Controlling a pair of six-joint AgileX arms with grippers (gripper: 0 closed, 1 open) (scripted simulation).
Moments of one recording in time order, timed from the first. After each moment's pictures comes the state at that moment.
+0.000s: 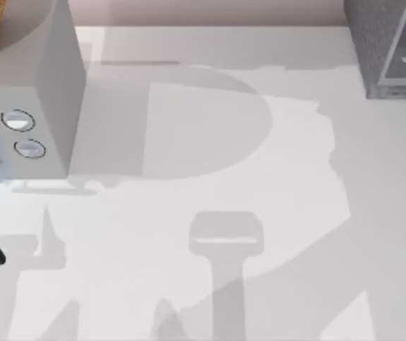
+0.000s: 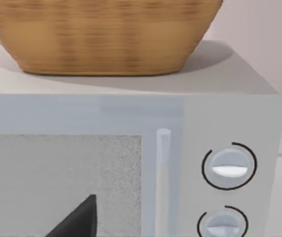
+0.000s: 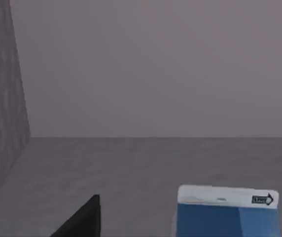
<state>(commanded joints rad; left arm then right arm) 0.00 0.00 0.00 0.00 0.00 0.00 -0.20 2.26 1.23 0.99 -0.18 0.01</state>
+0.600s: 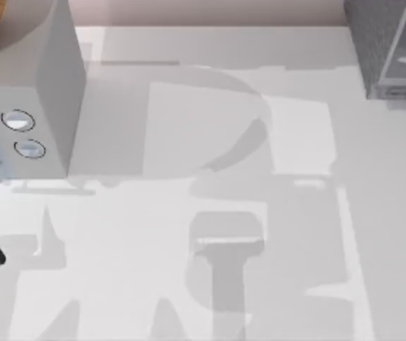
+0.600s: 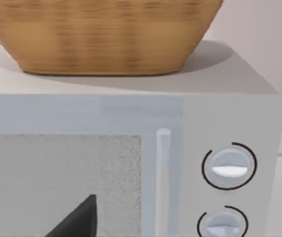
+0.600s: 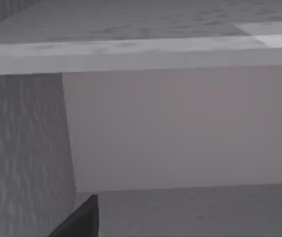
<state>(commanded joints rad) 0.00 0.00 0.00 0.00 0.00 0.00 -0.17 1.54 0.87 0.65 -0.11 0.04</state>
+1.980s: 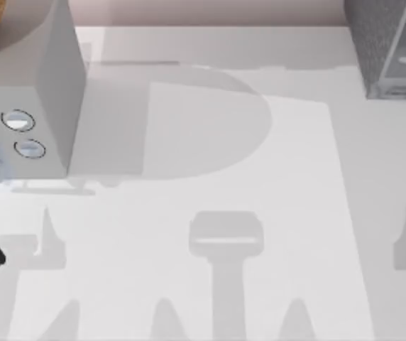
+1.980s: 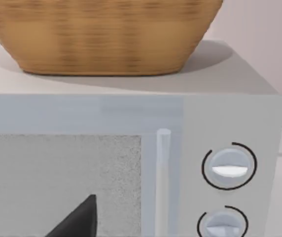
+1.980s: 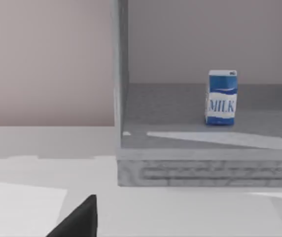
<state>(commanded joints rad) 0.00 0.00 0.00 0.00 0.00 0.00 0.00 0.00 0.00 0.00 0.00 0.00</state>
